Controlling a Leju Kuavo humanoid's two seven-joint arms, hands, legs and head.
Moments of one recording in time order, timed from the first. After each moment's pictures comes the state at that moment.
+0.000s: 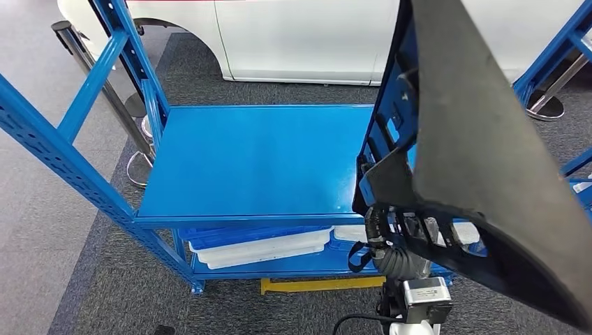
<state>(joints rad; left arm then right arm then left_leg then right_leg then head) -0.06 -0.09 0.66 -0.22 -0.66 0.19 -0.49 -0.02 0.09 0.34 -1.86 0.27 -0.50 -0.42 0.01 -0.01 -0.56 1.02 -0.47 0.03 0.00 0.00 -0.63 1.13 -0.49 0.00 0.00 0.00</state>
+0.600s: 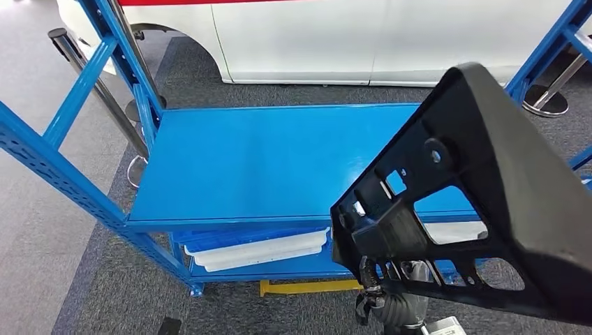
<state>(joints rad) -0.09 -0.10 0.69 -0.22 -0.71 0.24 -0.45 0.21 0.09 0.31 -1.87 0.11 -0.24 -0.52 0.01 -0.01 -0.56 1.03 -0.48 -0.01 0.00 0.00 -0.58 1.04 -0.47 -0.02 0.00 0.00</state>
